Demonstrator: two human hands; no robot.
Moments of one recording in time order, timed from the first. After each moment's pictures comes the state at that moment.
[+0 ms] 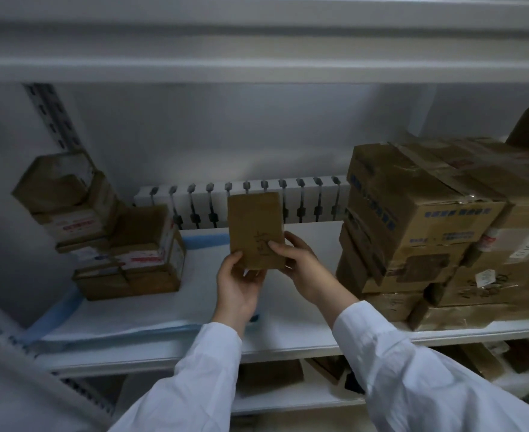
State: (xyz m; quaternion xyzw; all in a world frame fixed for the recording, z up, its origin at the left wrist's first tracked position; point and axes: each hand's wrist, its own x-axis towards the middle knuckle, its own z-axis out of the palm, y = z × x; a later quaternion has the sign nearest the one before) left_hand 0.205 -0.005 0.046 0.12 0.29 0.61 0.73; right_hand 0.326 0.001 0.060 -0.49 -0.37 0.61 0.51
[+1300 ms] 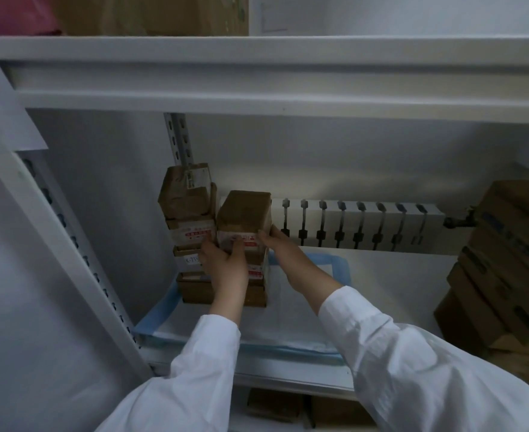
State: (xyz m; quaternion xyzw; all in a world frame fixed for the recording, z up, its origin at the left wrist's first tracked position) left_hand 0.026 0.050 0.090 0.36 0.62 0.62 0.32; right_hand 0.125 0.045 0.134 -0.51 -0.54 0.56 0.37
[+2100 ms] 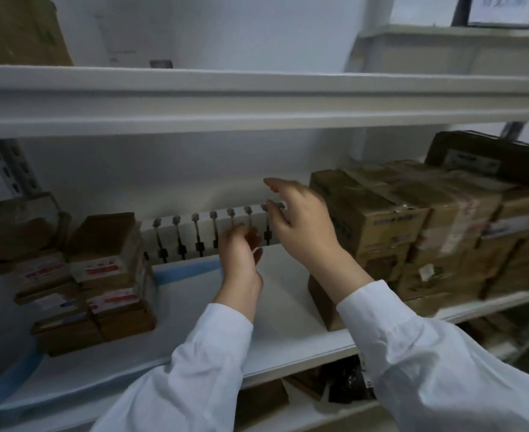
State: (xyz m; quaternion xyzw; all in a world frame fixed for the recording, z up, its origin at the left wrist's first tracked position) left_hand 0.243 -0.013 0.153 0.27 0.42 0.57 0.64; right_hand 0.326 -0.048 0.192 -0.63 -0.66 -0.08 0.41
